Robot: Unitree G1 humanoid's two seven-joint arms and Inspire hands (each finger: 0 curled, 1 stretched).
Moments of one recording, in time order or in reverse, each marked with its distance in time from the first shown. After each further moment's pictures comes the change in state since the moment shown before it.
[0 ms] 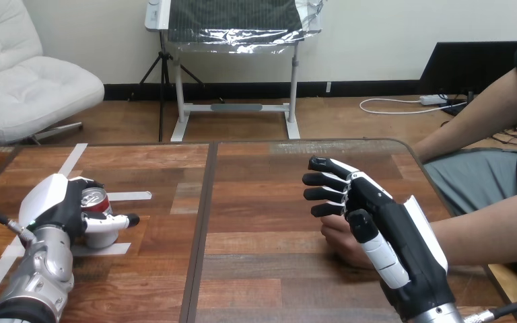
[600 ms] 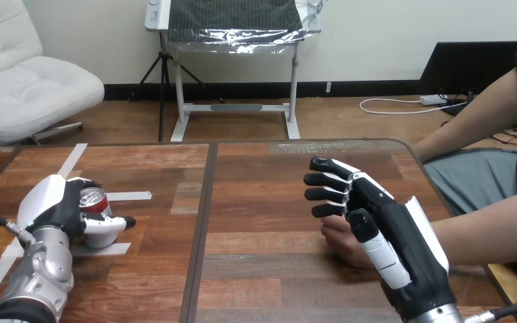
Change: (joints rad) left arm 0.002 0.000 0.006 0.000 -0.023 0.001 0.003; right arm 0.002 0.000 0.000 0.000 0.011 0.000 0.000
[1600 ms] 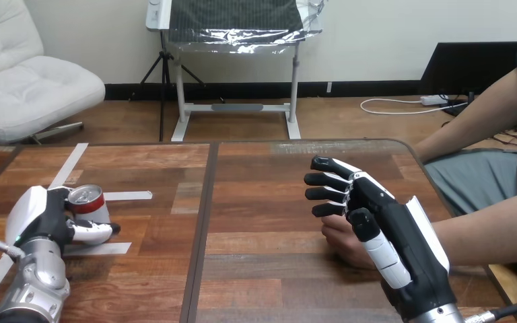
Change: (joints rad) left arm 0.034 -0.006 0.061 0.001 -0.118 -0.003 0.041; right arm 0.000 0.000 -0.001 0.000 0.003 0.000 0.000
